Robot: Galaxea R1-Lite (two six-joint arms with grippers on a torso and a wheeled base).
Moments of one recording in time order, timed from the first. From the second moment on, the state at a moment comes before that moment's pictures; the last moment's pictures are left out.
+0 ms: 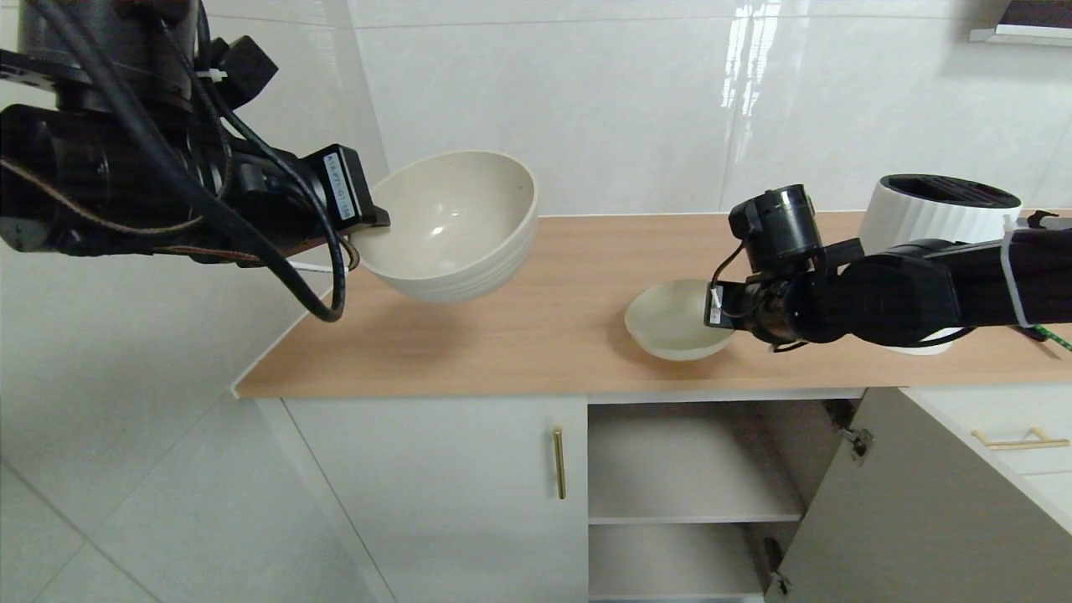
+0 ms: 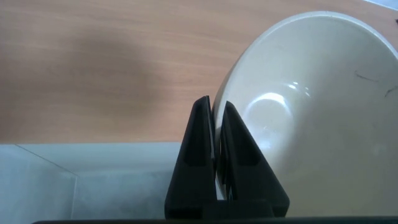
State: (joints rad) left arm -0.42 1.59 -1.51 0.31 0.14 -0.45; right arm 0.49 1.99 -1.48 0.04 -0.51 0.39
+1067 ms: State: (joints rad) left arm -0.45 1.48 -1.25 0.31 0.14 -0.46; right arm 0.83 1.57 -0.98 0.04 -0.74 0.46
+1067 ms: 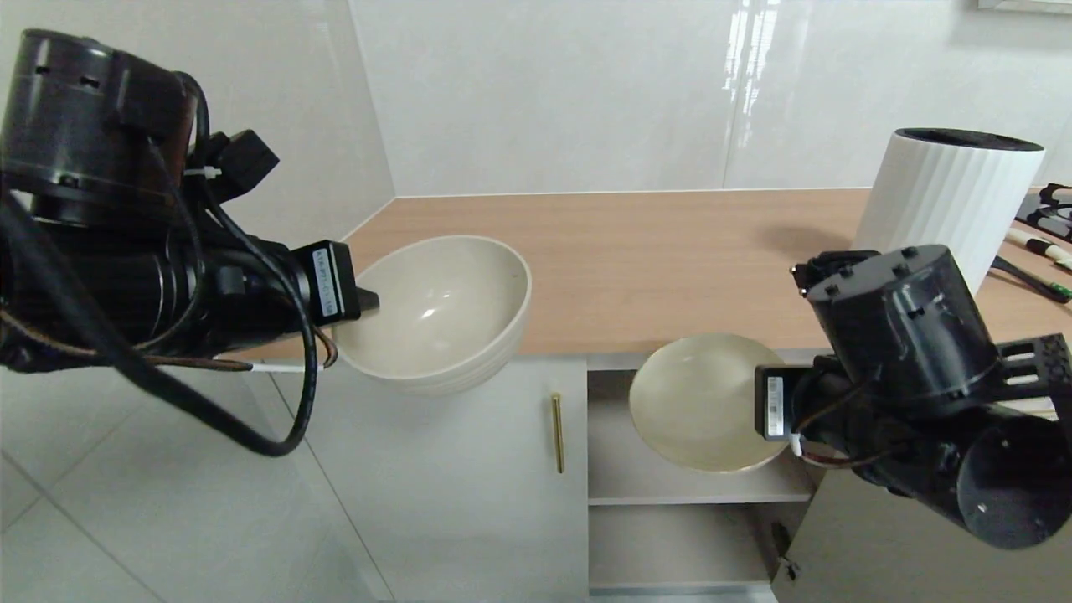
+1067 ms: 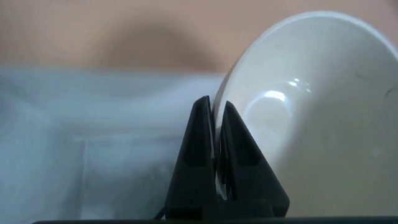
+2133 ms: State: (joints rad) left arm -0.59 1.48 -0.99 0.19 0.14 -0.48; right arm 0.87 1.77 -0.77 0.02 -0.70 0.64
